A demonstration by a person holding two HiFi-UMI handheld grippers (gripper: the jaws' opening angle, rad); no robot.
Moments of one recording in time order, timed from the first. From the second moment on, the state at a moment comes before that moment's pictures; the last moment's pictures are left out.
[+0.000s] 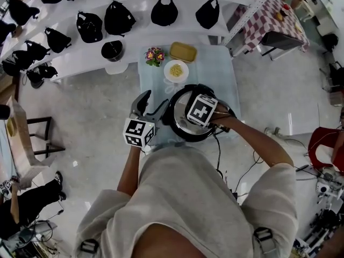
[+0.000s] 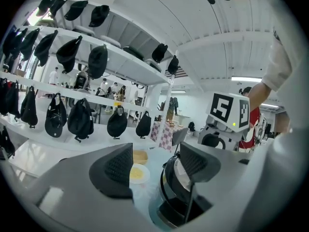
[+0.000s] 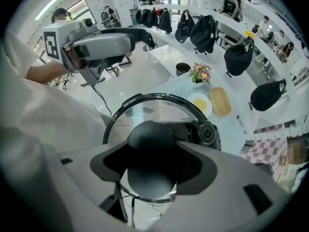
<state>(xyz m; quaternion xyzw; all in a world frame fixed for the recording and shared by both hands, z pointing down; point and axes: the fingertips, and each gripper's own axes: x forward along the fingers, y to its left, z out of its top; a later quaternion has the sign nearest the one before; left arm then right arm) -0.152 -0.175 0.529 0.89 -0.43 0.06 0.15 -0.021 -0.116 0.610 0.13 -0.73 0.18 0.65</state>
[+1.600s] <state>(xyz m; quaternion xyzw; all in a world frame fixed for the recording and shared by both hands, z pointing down) 0.100 -0.138 0.526 0.97 -0.19 0.11 0.12 0.260 -0.001 0.604 0.36 -0.65 0.37 0.56</state>
